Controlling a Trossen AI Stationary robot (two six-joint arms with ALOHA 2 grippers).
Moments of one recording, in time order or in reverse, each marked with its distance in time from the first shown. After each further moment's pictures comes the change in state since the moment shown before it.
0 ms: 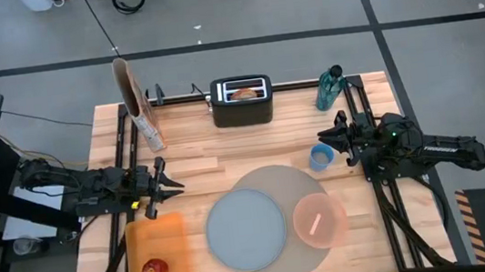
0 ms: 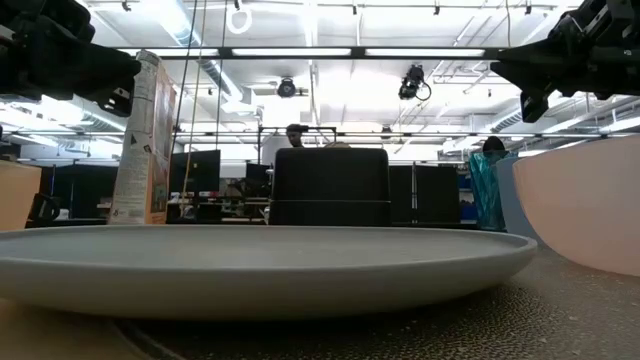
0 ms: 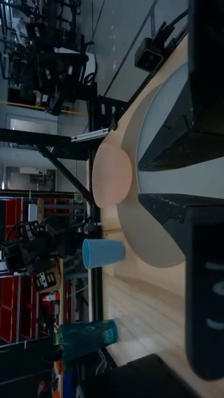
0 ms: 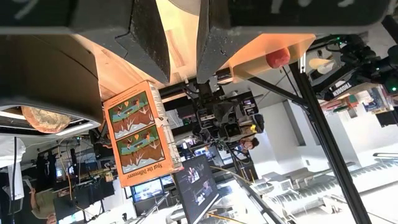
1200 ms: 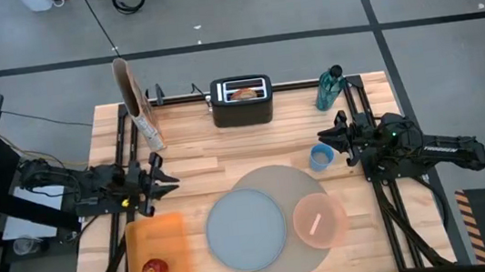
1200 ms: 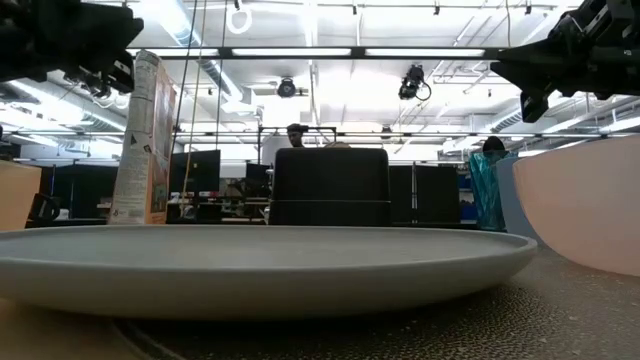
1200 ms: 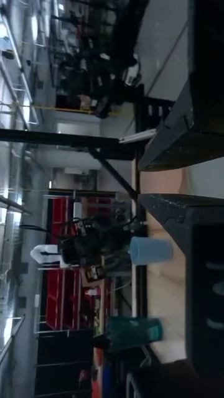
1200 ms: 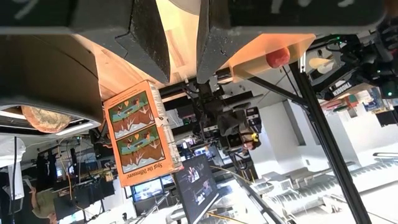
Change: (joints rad) left arm 0.004 0.000 0.000 0.202 -0.010 0.021; right arm 0.000 0.000 0.000 0.001 0.000 0.000
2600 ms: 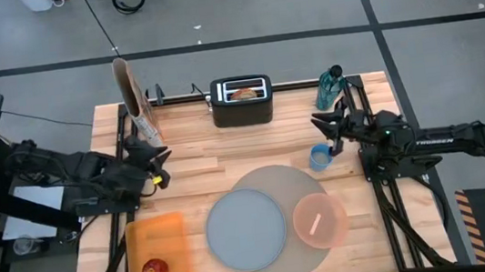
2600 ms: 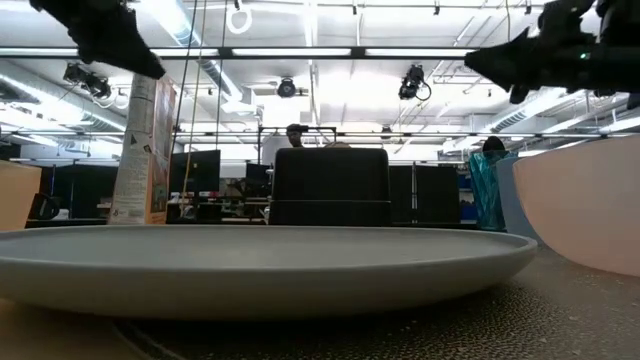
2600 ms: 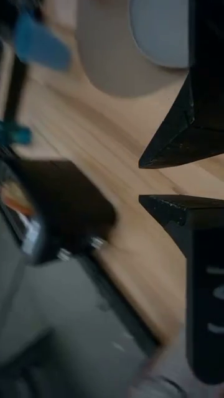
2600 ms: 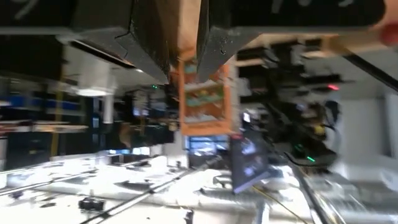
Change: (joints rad) left arm -0.079 0.602 0.755 -1.239 -0.731 -0.692; right arm 0.000 0.401 0.000 0.514 0.257 -0.352
